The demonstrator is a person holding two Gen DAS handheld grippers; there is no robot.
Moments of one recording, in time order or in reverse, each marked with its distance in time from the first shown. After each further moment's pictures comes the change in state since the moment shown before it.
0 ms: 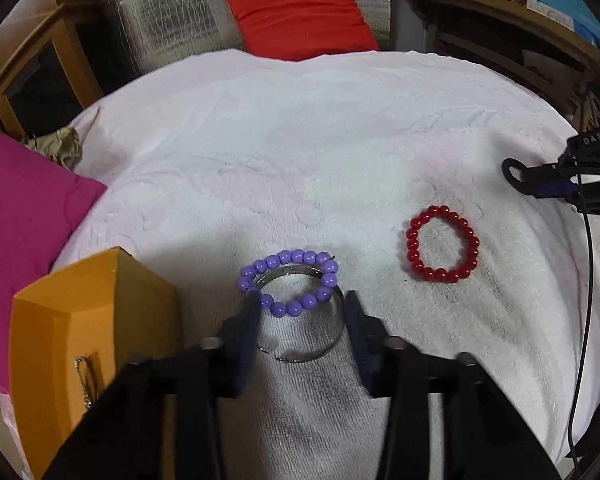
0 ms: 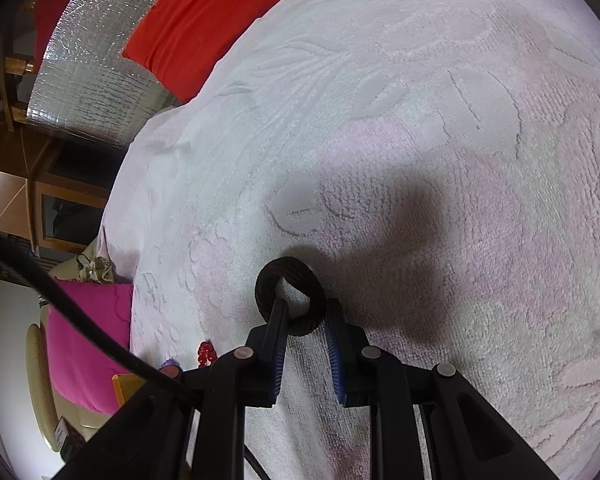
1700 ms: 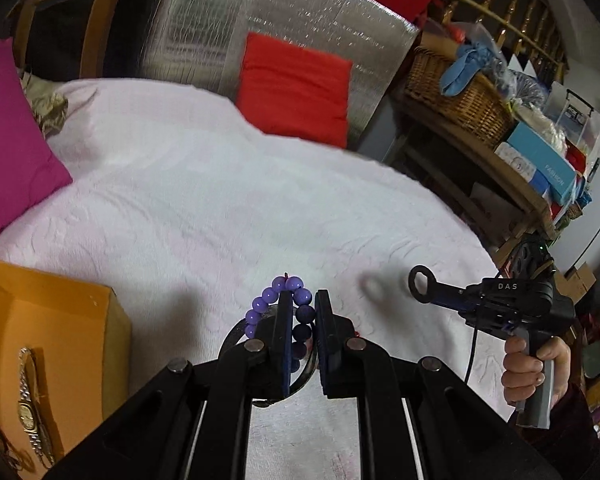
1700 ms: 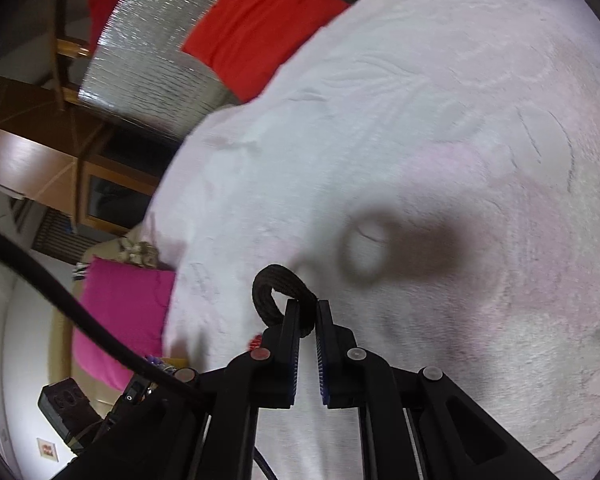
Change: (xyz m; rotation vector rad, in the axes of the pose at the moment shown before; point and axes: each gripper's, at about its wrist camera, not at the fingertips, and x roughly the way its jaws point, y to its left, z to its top) left arm -0.062 0.039 0.020 -0.306 -0.250 -0.362; right arm -0.018 0.027 -0.010 -0.123 -0.059 0.188
